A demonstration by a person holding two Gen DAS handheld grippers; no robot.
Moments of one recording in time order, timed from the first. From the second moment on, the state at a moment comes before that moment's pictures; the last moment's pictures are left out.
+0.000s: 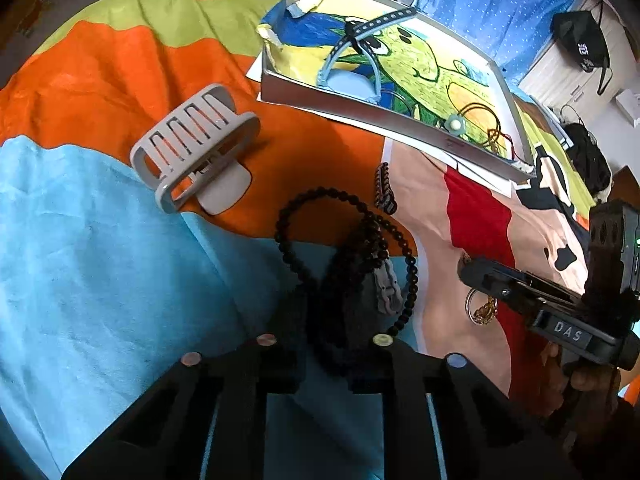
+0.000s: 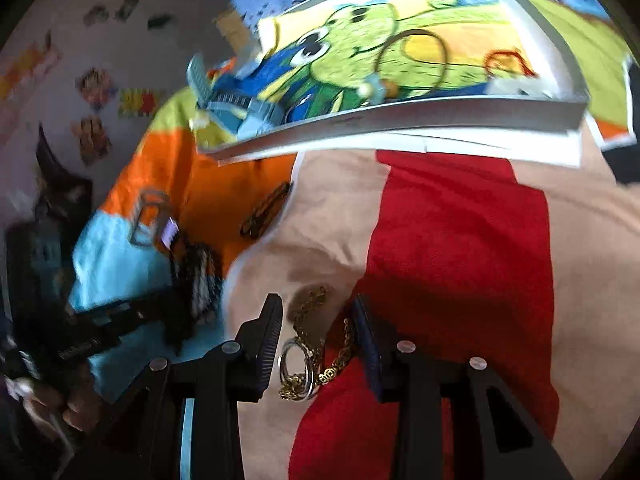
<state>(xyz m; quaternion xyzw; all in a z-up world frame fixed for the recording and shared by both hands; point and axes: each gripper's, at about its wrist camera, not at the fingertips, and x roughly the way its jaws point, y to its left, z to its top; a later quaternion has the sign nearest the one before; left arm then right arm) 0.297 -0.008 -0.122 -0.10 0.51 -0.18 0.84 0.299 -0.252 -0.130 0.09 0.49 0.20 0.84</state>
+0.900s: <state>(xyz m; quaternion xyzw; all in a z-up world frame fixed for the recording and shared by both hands) 0.221 -0.037 -0.049 -0.04 0.39 -0.20 0.90 0.242 -0.305 -0.066 0.20 0.38 0.22 0.88</state>
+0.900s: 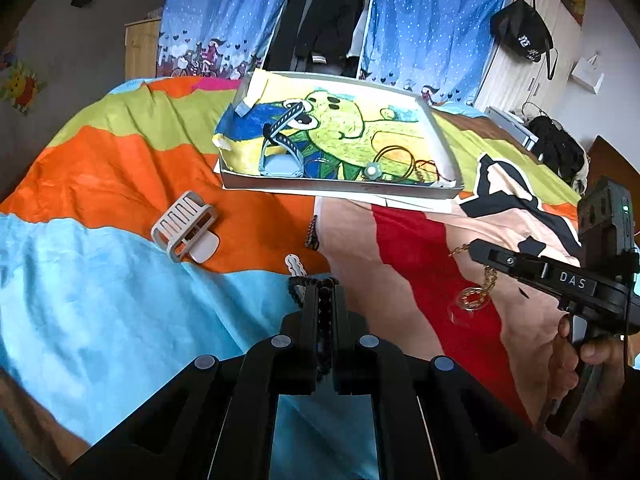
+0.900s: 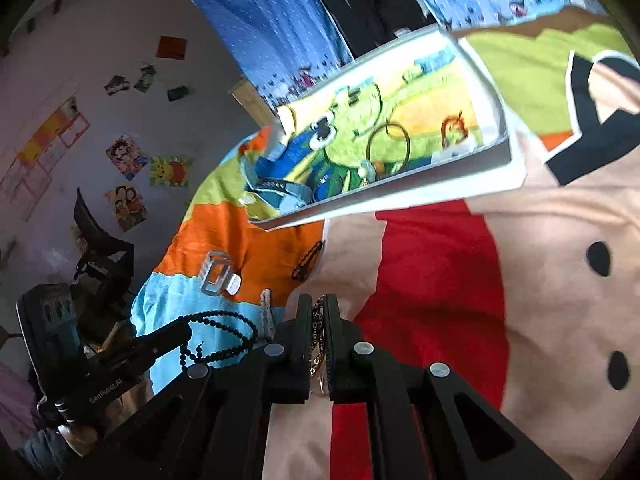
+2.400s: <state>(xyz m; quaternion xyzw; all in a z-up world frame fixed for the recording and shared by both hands) 0.434 -0.116 -0.005 -0.11 0.33 -0.21 0.91 0.382 -0.377 -0.047 0.22 0.25 0.16 0.93</state>
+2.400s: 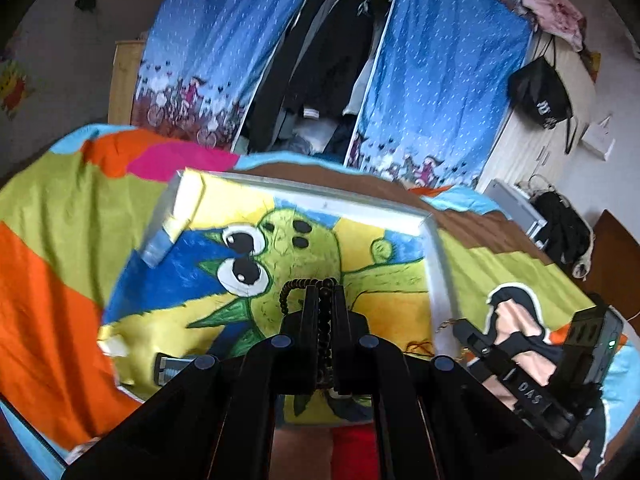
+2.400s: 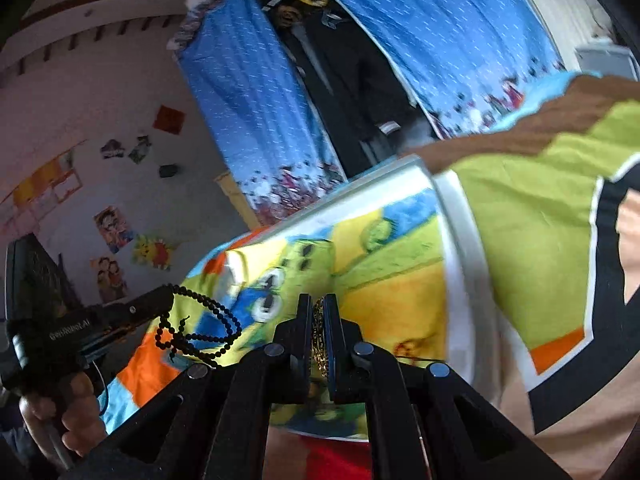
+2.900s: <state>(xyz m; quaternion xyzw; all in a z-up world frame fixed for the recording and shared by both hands) 0.438 -0.136 -0.046 -0.07 0.37 -0.18 0.91 0.389 -0.377 -0.068 0.15 0.30 0.10 0.94</state>
